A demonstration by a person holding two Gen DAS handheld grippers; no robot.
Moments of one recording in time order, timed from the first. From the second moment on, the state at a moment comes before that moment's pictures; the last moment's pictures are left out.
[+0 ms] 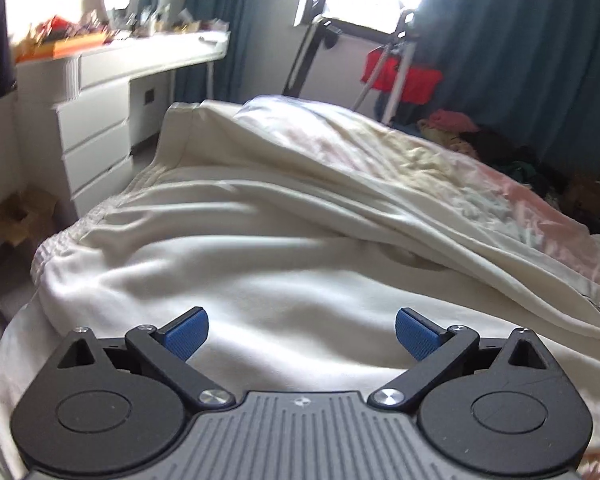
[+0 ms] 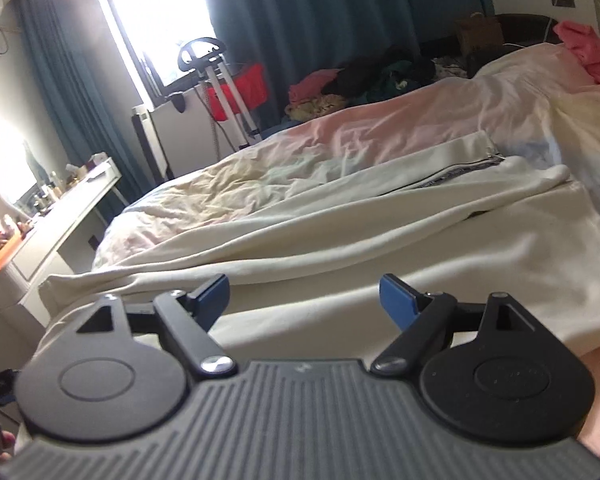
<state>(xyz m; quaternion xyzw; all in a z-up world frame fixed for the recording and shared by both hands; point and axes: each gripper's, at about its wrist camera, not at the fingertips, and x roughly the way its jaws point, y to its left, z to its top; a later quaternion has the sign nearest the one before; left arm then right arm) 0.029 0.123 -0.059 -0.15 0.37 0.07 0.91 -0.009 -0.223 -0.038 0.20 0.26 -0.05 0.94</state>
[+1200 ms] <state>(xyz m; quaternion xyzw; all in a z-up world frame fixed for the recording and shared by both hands) 0.016 0.333 -0.109 -0.52 0.35 0.12 0.77 -0.040 -0.287 -0.040 0.39 0.20 -0.07 0.90</state>
